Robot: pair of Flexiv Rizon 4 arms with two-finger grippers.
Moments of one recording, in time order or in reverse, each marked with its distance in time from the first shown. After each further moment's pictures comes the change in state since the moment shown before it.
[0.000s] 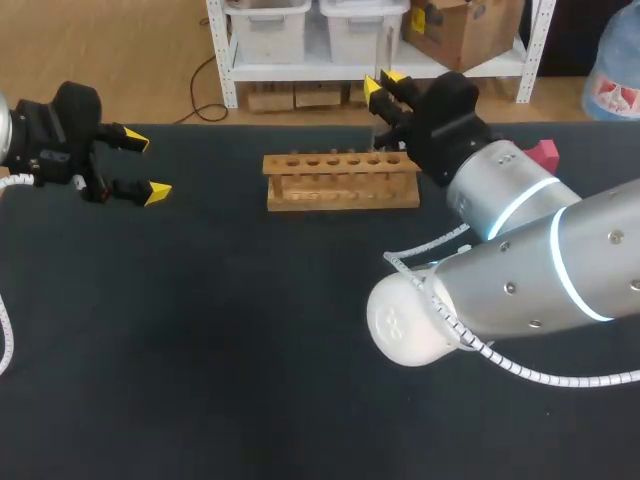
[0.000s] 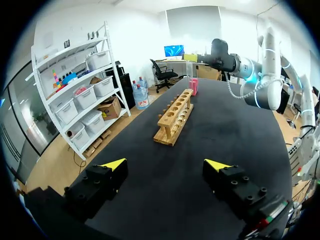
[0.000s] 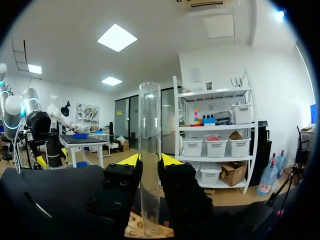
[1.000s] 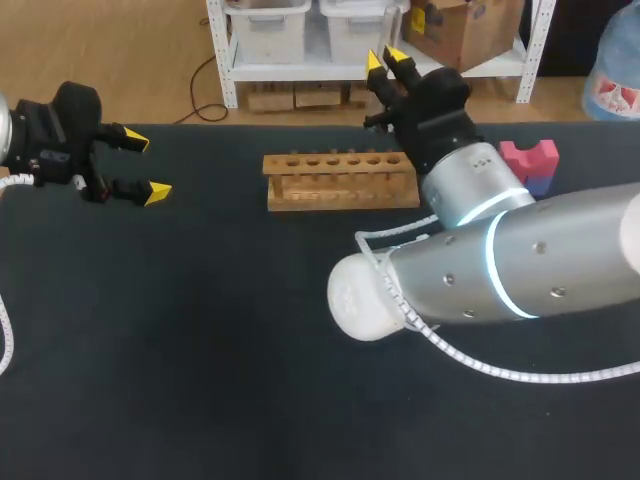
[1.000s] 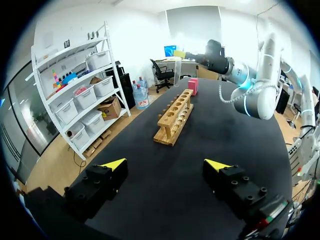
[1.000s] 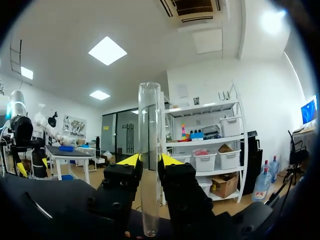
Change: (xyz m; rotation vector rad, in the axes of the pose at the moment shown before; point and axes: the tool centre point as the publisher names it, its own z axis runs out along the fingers) left arm 0.000 0.000 0.000 0.000 0.000 0.000; right arm -0.014 -0.024 0.026 0.116 -0.149 -0.015
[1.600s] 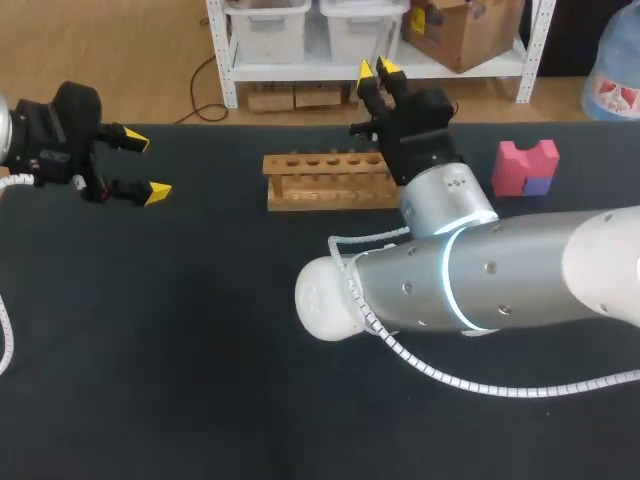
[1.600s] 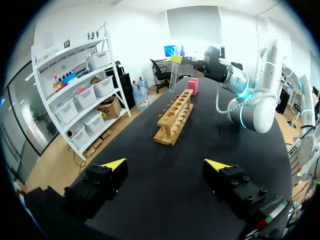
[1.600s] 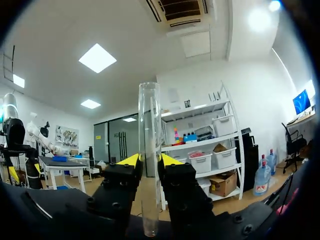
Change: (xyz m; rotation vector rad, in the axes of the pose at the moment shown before) left arm 0.000 0.000 0.000 0.000 0.000 0.000; right arm 0.015 0.003 0.010 0.087 -0.078 0.060
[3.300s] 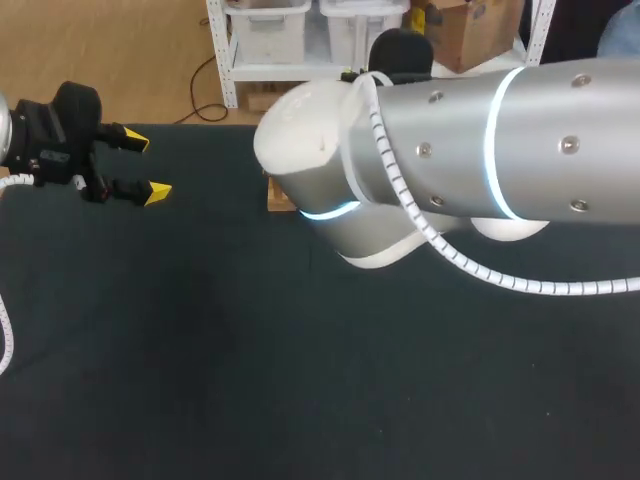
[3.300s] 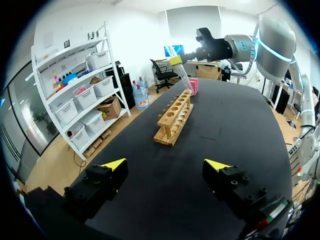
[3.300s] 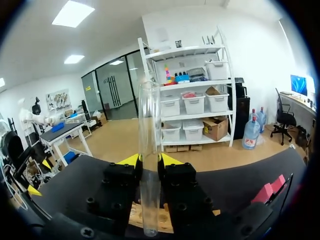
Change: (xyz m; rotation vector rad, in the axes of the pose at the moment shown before) left arm 0.000 0.000 0.000 0.000 0.000 0.000; right arm 0.021 0.024 -0.008 0.086 0.583 0.097
